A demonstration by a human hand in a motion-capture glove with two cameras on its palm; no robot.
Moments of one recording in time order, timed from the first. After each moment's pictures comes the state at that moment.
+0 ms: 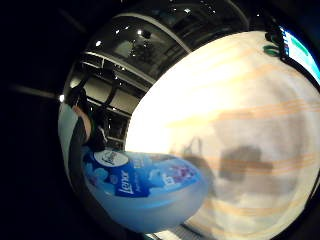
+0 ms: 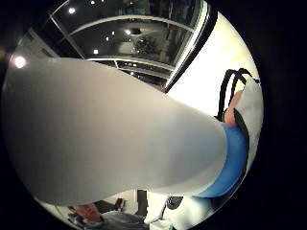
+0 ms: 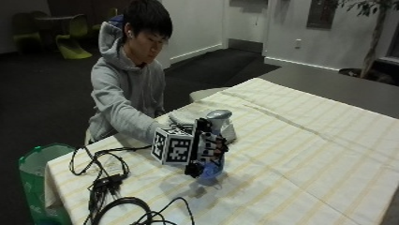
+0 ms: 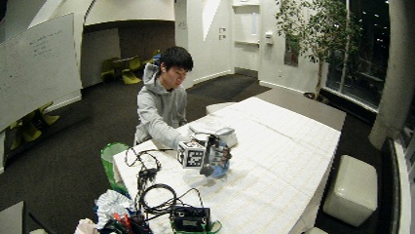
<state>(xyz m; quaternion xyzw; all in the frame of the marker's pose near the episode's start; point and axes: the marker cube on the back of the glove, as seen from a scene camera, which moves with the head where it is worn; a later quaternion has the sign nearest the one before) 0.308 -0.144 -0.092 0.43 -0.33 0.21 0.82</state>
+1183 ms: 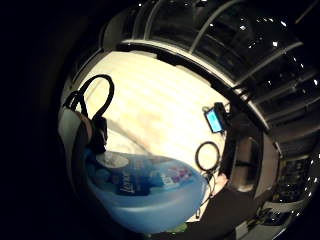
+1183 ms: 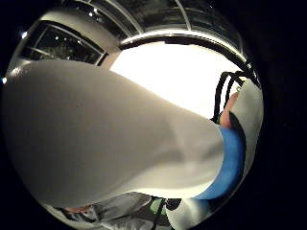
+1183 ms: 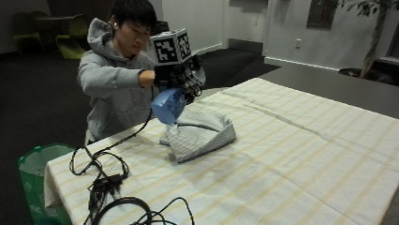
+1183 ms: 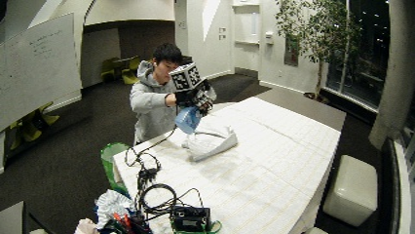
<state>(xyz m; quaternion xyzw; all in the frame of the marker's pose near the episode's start) 0.151 -0.049 -0.208 0.19 0.13 0.13 0.96</state>
